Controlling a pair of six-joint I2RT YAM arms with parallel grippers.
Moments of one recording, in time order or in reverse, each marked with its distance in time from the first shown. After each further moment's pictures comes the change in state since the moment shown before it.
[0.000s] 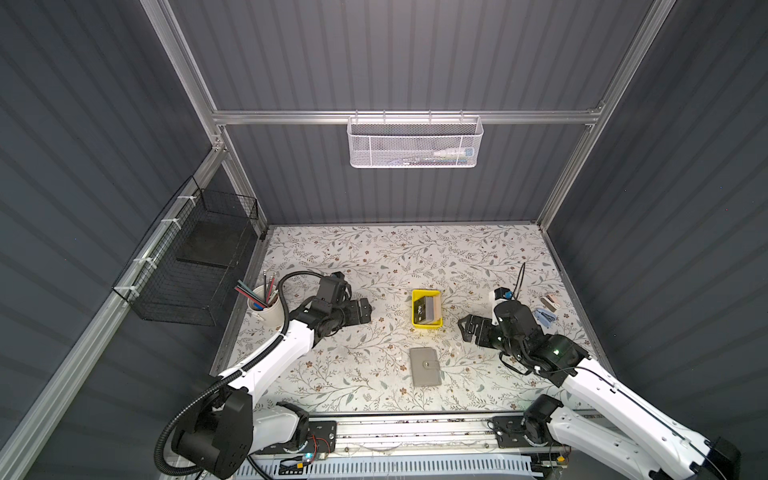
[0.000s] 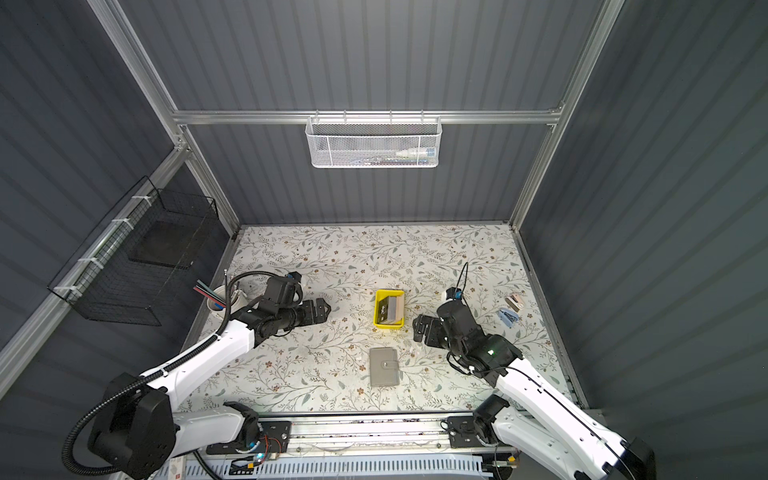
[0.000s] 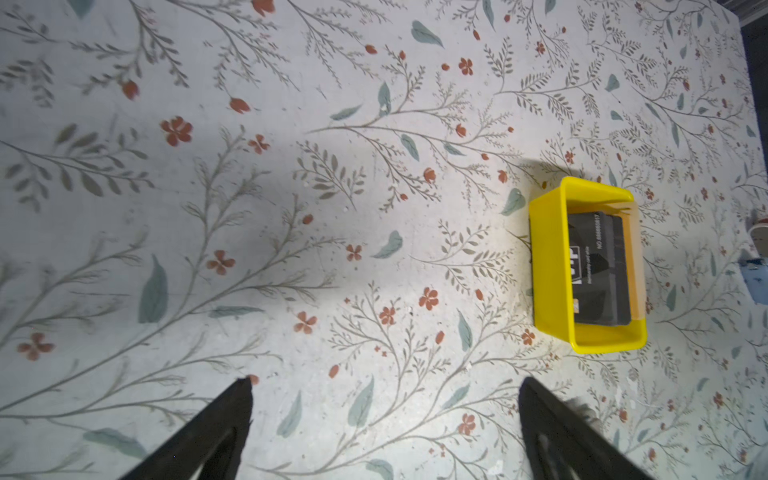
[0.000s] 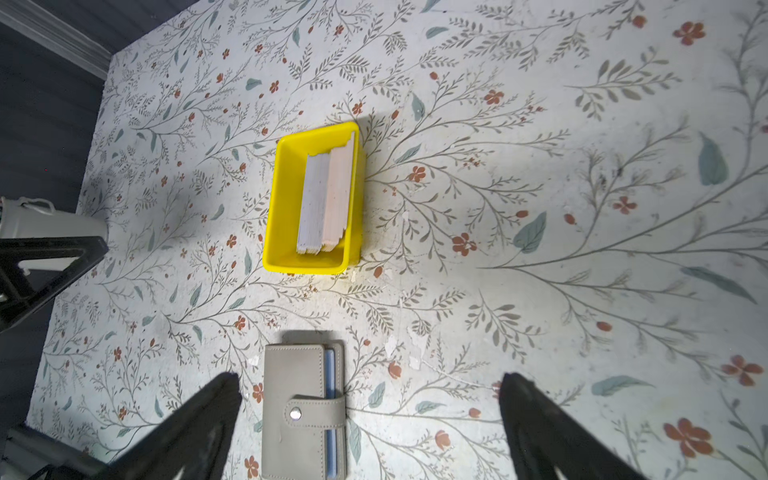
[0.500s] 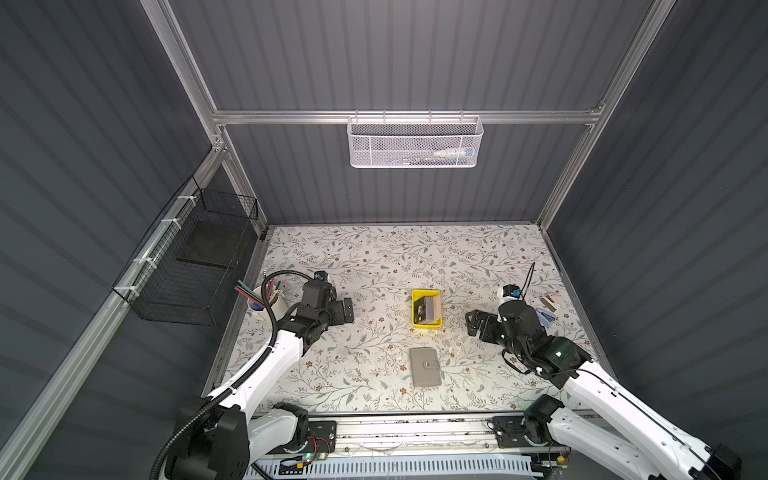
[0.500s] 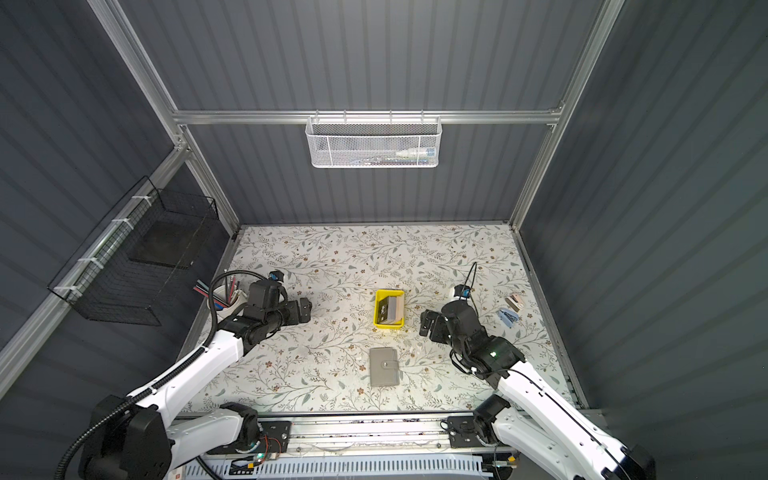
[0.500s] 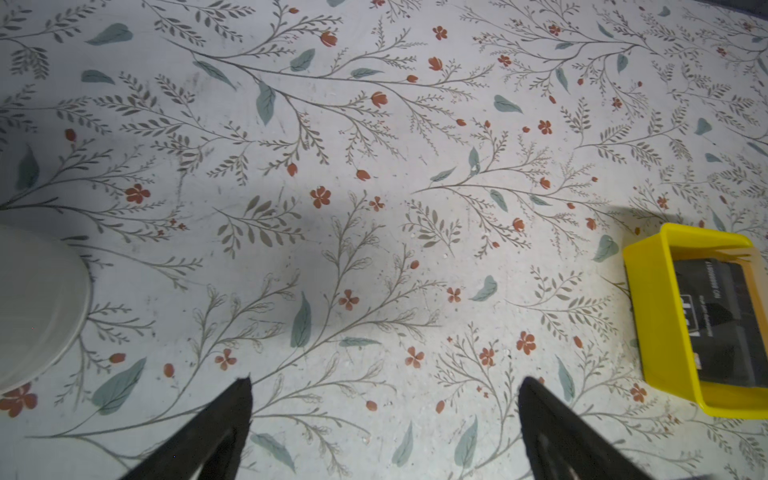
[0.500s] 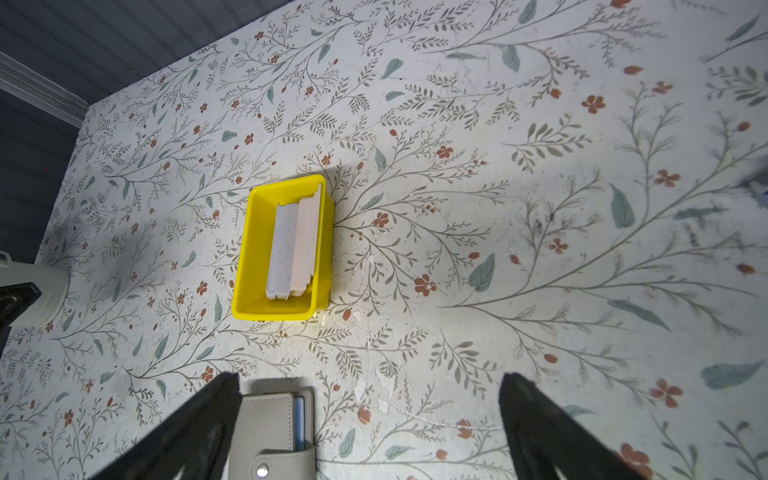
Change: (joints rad) left arm 0.098 -0.091 -0.087 0.061 -0.144 0.151; right arm -0.029 -0.036 -0.027 0.056 0.114 -0.049
